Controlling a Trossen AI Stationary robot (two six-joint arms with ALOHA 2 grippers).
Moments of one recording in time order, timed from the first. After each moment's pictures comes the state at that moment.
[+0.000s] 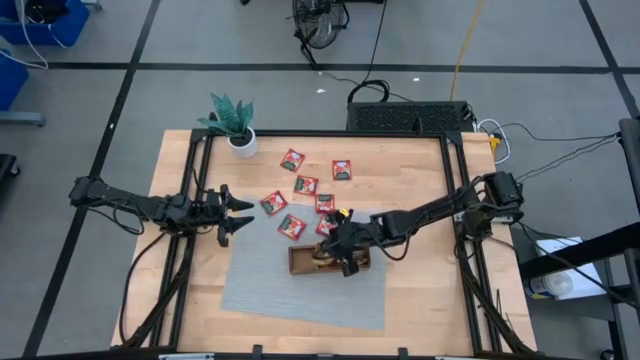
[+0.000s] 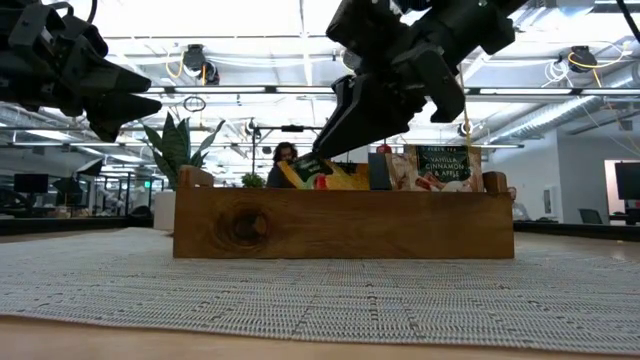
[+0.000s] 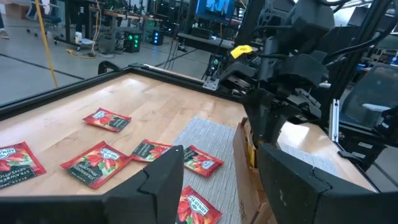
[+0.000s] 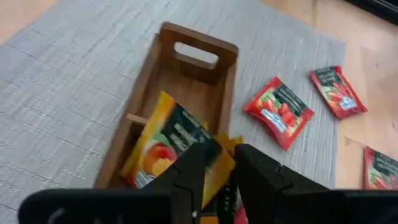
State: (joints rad) left arm -0.23 0.24 0.01 0.18 -0.34 -0.27; right arm 0.20 1.76 1.04 0.01 0.13 -0.22
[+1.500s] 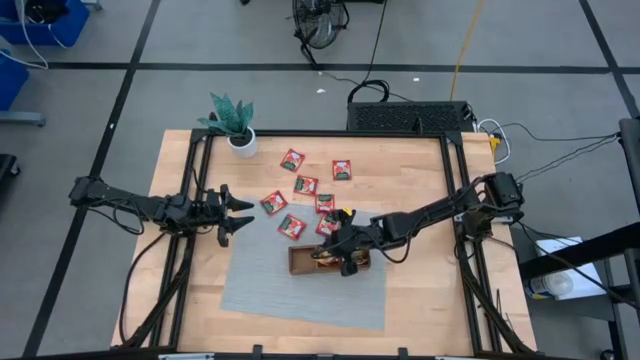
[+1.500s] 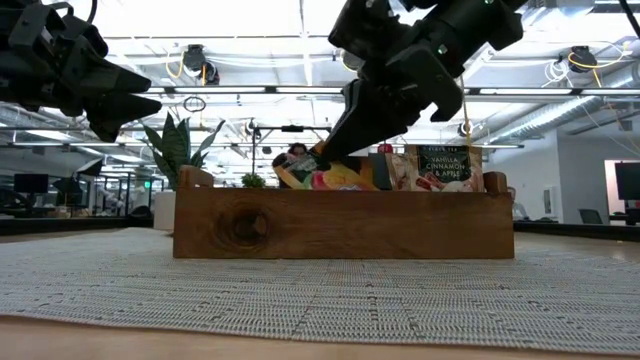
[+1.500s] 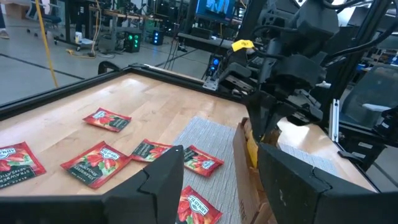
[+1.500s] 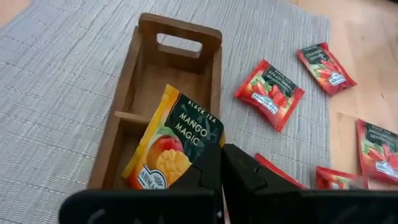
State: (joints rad) left arm -0.23 0.24 0.01 0.18 -0.34 -0.27; right arm 0.22 1.76 1.04 -0.02 0.21 -0.11
